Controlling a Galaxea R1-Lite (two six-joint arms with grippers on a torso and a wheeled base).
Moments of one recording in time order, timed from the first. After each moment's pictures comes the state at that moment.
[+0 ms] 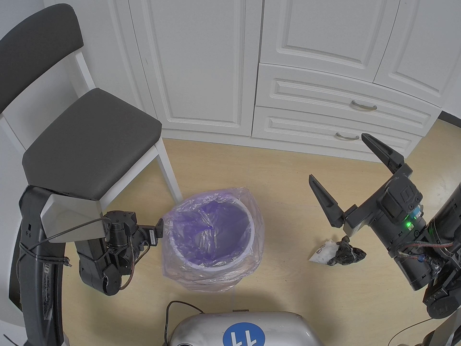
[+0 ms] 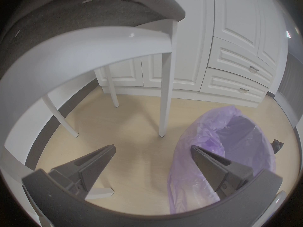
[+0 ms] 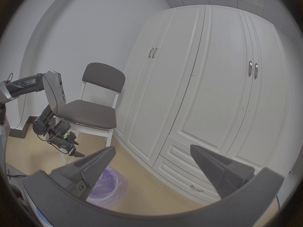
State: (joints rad) left arm -0.24 2.44 -0.62 -1.53 0.23 -0.06; right arm 0.78 1.58 -0.34 -1.55 -0.32 -0.63
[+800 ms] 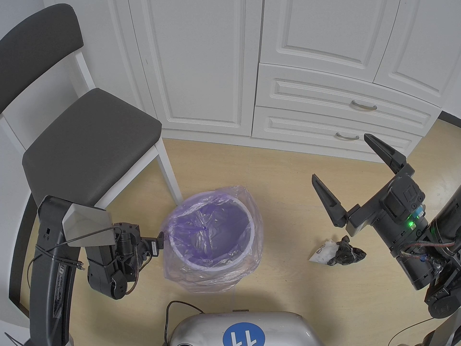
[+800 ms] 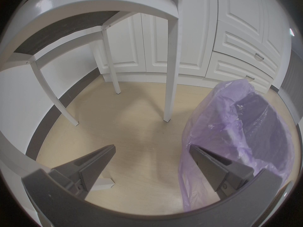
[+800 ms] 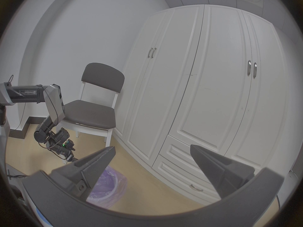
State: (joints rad) left arm -0.21 2.60 -0.69 -1.53 0.22 -0.07; right arm 0.77 1.57 -0.33 -1.55 -0.31 -0.62
